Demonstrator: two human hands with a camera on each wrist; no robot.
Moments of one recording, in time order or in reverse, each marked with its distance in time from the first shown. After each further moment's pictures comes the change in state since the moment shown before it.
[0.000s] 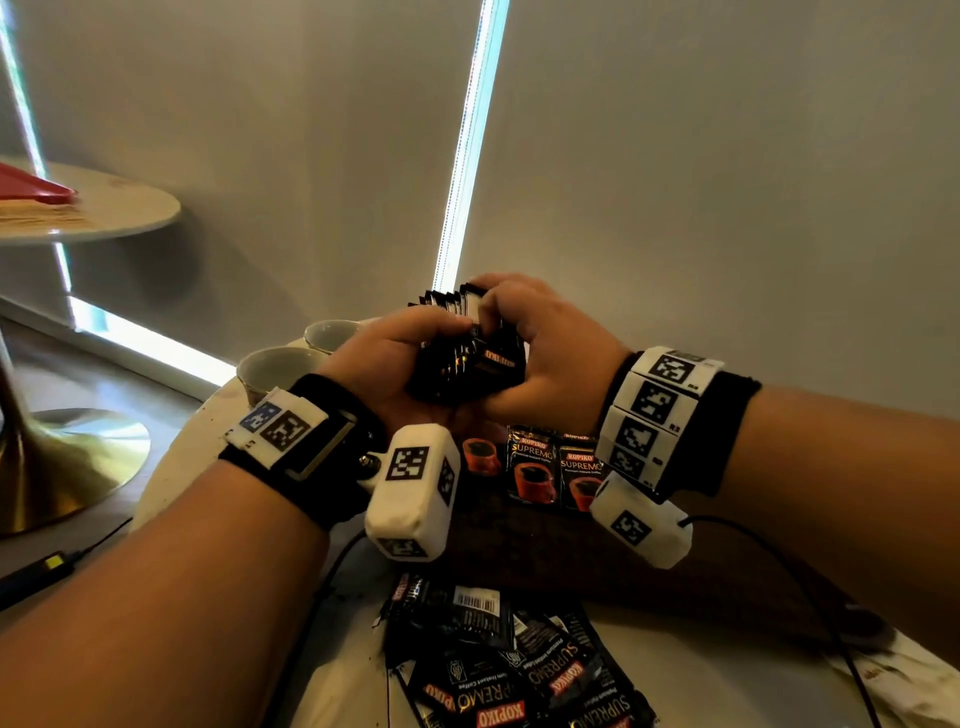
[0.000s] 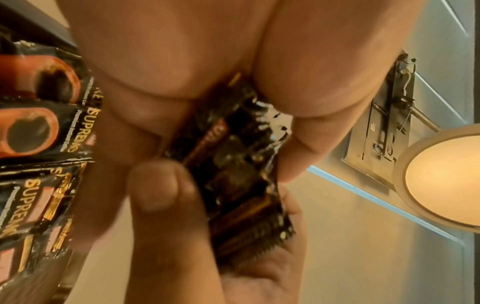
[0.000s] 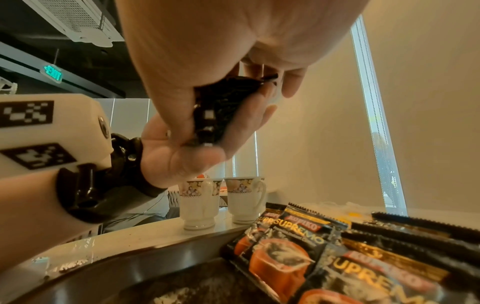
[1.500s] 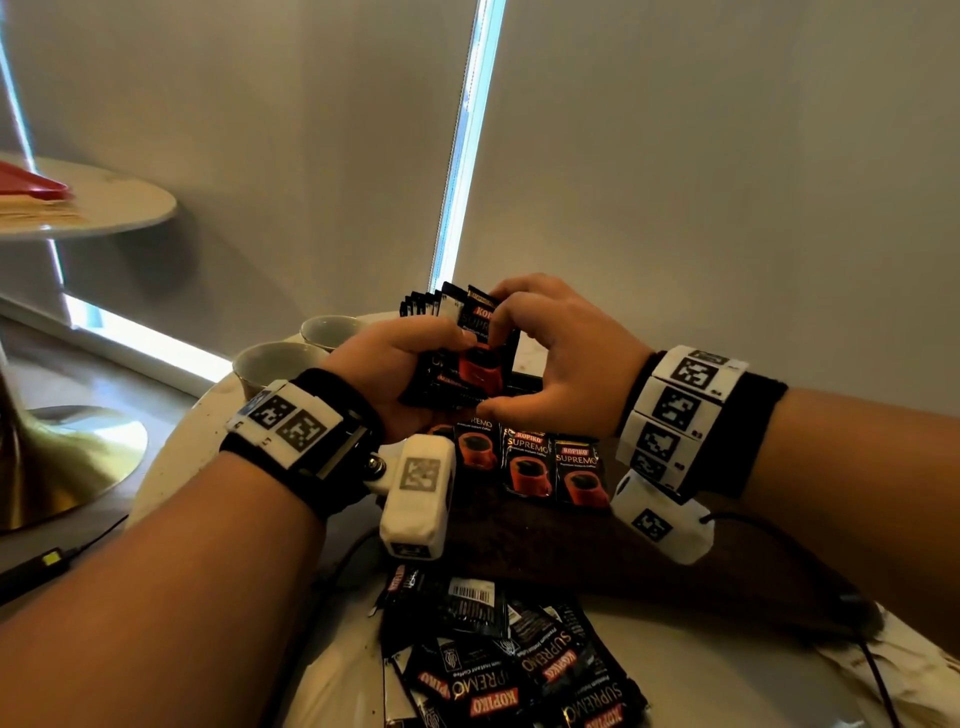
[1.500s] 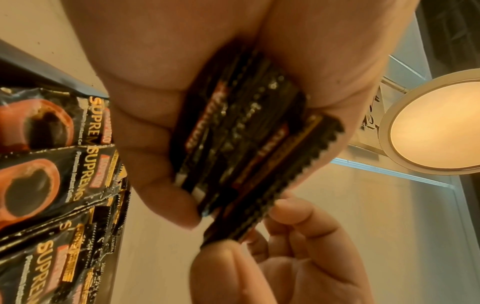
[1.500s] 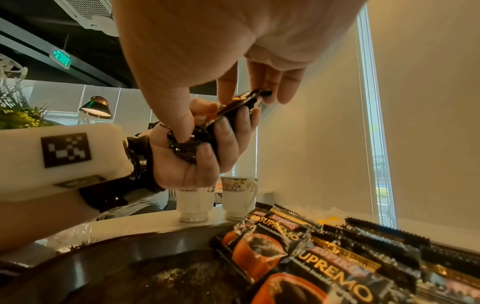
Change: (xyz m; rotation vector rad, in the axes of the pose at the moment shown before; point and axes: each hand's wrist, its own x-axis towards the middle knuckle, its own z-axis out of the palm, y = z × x) left_hand 0.003 -0.005 0.002 0.120 0.104 0.053; right_hand -0.011 0.009 -0.009 -0.111 -0.020 -0.027
